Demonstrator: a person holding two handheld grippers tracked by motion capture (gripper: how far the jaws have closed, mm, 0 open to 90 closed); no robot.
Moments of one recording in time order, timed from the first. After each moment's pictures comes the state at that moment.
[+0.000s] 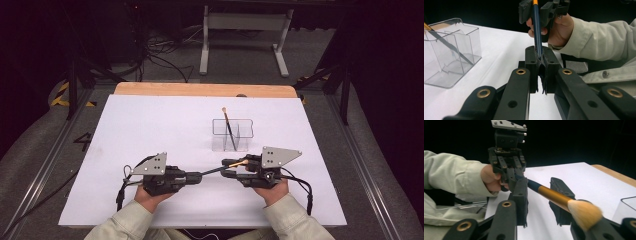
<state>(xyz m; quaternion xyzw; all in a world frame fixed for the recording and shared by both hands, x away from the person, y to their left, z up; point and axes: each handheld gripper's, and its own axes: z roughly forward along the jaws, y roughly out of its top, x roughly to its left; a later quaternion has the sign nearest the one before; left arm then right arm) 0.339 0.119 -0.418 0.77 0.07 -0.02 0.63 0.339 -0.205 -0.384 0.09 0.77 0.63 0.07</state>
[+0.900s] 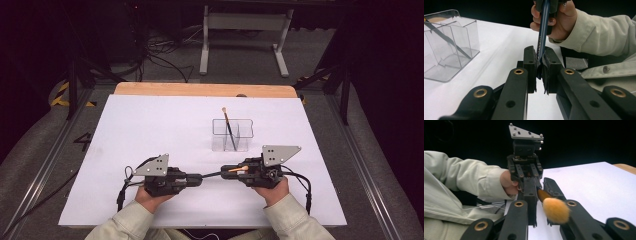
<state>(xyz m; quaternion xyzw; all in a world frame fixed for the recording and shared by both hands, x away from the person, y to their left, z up) 0.340 0.117 -0.425 0.78 0.08 -0.02 0.62 0.341 -0.206 -0.380 0.06 0.77 0.64 0.00</state>
